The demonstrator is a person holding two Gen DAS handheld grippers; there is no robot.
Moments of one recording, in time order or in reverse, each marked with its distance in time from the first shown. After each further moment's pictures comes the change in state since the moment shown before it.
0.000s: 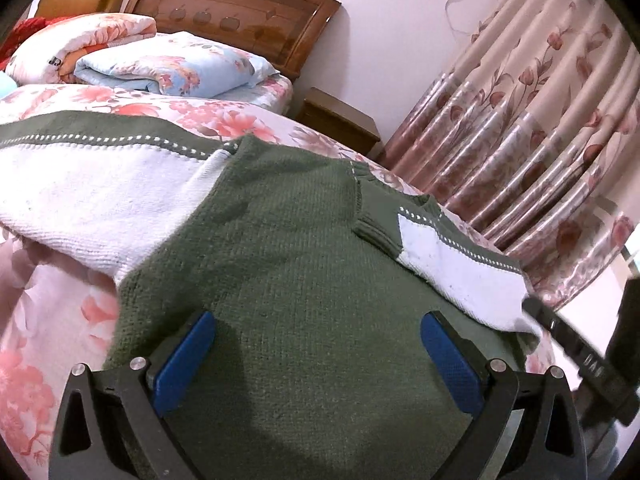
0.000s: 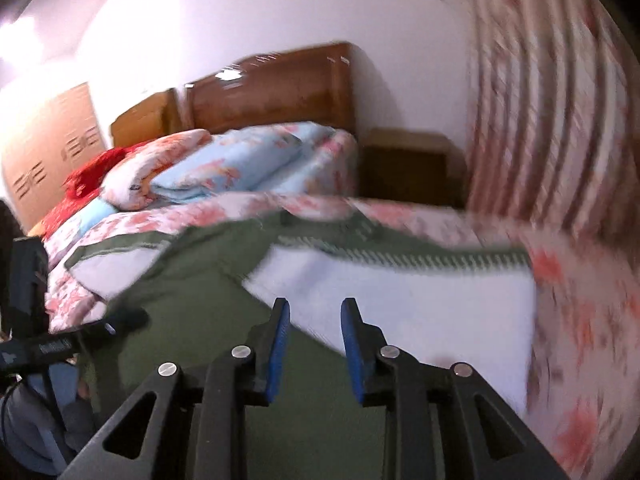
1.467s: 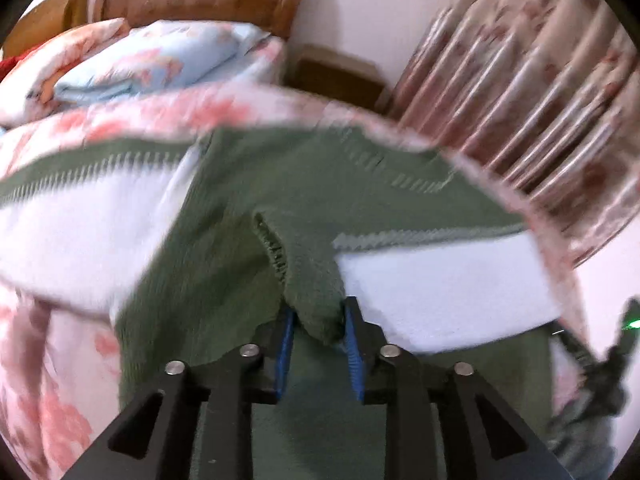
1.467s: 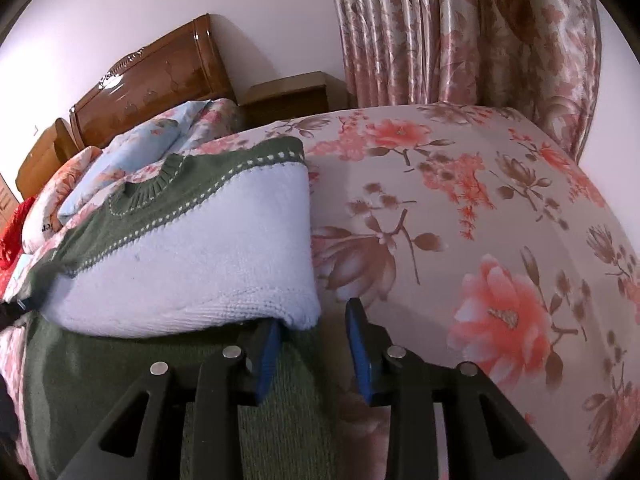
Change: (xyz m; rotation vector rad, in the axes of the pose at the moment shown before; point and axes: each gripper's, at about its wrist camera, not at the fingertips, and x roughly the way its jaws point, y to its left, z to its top) left arm 0.023 -0.028 0.020 0.139 0.197 0.142; right arm -0.010 -0.101 -0.057 0.307 0.135 -0.260
